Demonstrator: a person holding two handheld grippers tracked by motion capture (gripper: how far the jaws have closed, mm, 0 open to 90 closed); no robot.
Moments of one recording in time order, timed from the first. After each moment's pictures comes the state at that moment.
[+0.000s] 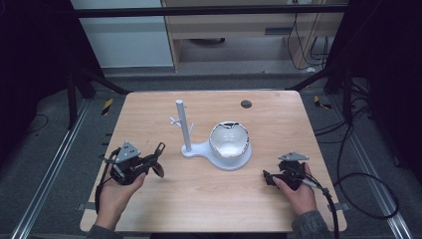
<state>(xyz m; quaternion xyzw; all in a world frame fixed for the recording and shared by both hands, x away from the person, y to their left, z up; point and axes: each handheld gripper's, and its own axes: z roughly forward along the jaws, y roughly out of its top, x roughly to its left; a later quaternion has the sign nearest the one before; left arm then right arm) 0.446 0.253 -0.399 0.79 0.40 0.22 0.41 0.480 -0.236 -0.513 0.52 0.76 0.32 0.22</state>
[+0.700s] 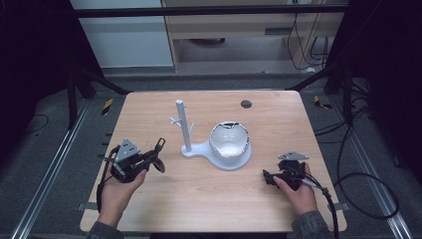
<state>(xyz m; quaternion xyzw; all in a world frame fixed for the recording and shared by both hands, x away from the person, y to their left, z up) 0.448 0.247 -0.391 0.78 0.39 0.24 0.42 0.482 -0.235 -0.513 0.52 0.76 0.32 0.22</state>
